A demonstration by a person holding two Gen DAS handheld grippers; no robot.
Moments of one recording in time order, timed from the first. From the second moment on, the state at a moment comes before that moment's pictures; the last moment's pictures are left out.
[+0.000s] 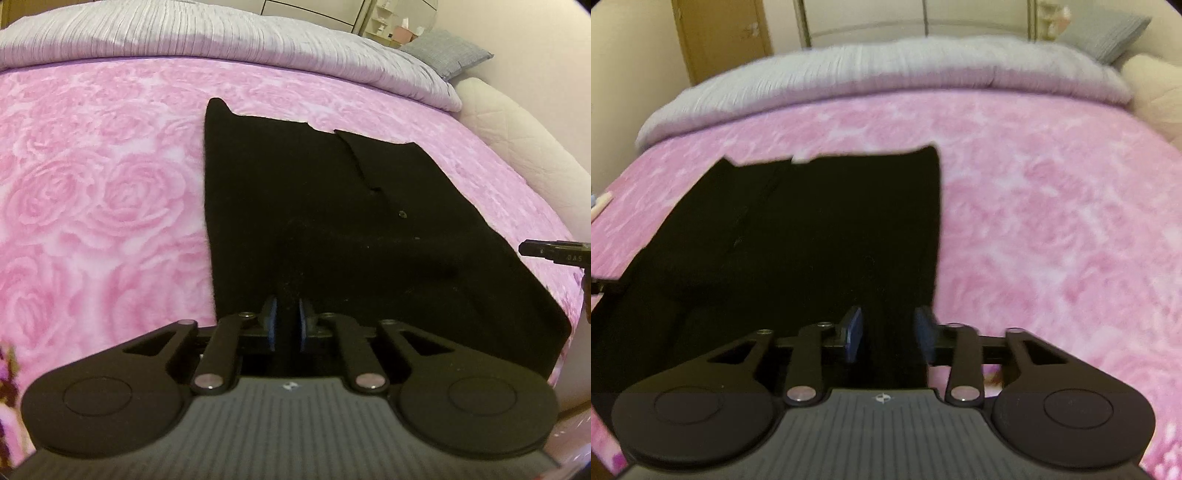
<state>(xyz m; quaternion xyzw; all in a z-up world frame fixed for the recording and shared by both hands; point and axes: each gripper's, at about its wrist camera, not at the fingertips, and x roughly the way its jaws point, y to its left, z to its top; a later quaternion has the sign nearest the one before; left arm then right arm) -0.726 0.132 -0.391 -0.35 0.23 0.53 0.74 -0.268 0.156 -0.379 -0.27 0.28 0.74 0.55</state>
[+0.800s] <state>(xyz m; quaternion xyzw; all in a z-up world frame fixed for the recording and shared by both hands) -0.726 0.144 -0.402 -0.34 0.20 0.57 0.72 -0.274 0.184 -0.411 -0.25 0.33 0.72 0.55</state>
